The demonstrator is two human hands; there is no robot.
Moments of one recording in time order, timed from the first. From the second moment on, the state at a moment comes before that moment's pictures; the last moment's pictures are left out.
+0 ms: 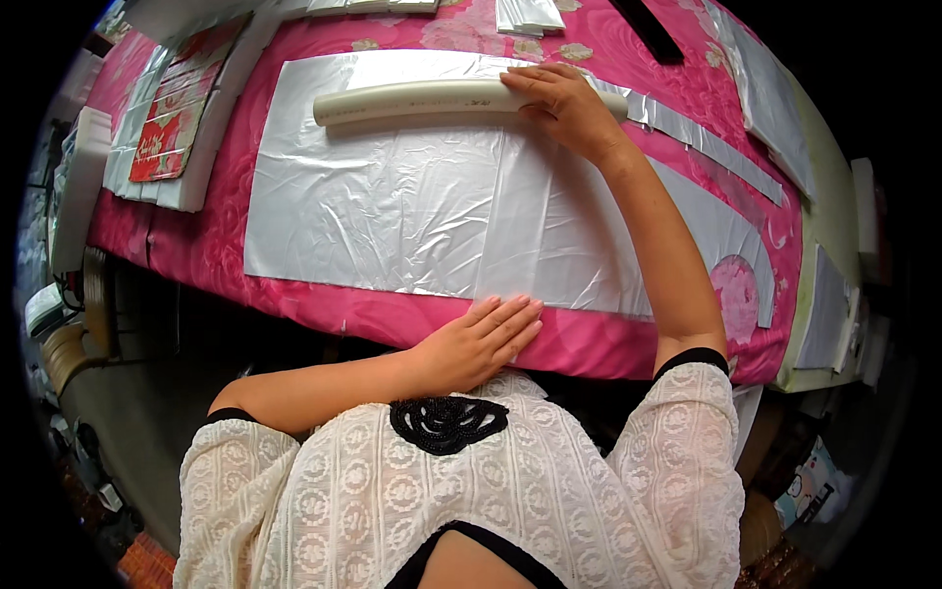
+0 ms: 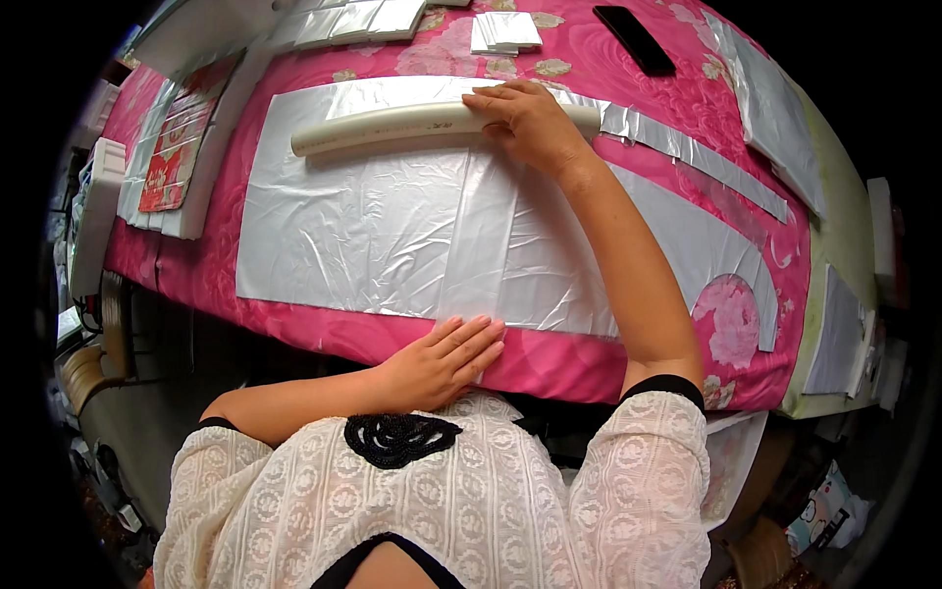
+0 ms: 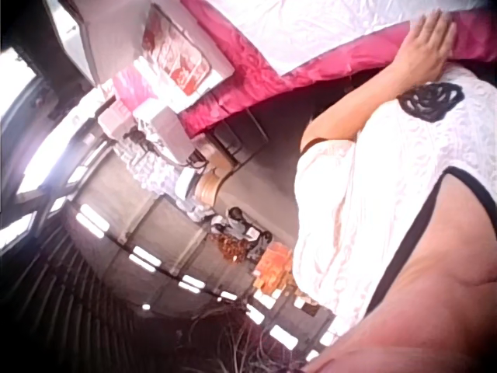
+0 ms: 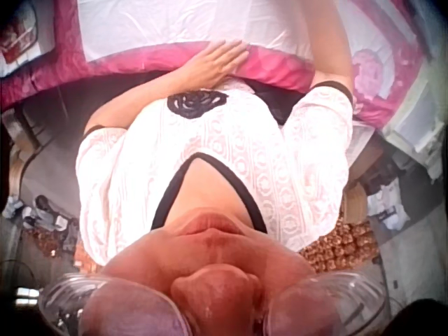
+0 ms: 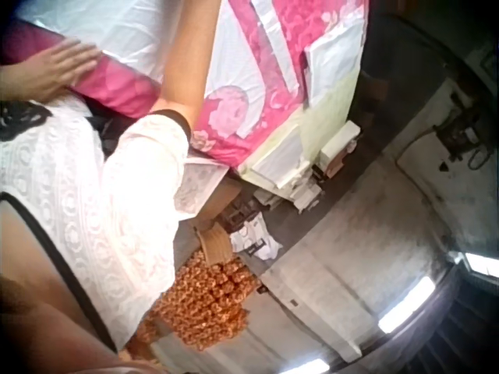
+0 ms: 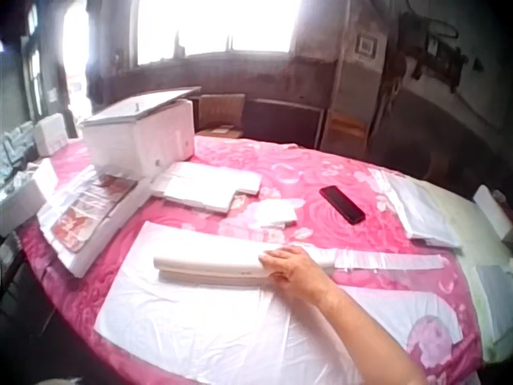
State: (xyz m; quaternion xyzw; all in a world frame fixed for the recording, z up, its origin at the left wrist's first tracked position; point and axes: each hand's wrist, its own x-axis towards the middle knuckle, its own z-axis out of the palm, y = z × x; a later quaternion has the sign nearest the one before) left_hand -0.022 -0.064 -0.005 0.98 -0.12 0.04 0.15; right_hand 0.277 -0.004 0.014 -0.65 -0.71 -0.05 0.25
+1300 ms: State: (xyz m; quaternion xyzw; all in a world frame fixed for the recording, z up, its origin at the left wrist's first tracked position) left_hand 0.025 0.000 0.016 0.82 0.19 0.13 0.52; right_hand 0.193 -0.128 0.029 -0.76 -0.44 0.32 0.36
